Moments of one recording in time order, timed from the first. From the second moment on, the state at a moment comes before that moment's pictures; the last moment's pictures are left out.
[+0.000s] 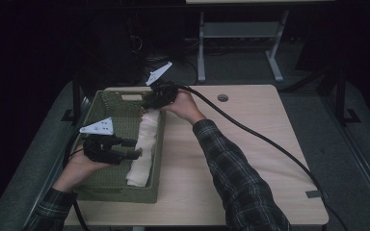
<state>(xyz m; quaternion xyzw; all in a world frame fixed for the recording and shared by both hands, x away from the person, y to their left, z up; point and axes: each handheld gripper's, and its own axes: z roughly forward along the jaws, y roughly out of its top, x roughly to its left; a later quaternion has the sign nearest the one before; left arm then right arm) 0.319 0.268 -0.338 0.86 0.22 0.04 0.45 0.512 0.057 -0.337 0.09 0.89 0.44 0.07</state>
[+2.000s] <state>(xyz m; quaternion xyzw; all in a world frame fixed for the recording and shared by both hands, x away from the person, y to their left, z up) 0.328 0.117 -0.339 0.87 0.23 0.09 0.42 0.466 -0.132 -0.335 0.14 0.86 0.47 0.09</state>
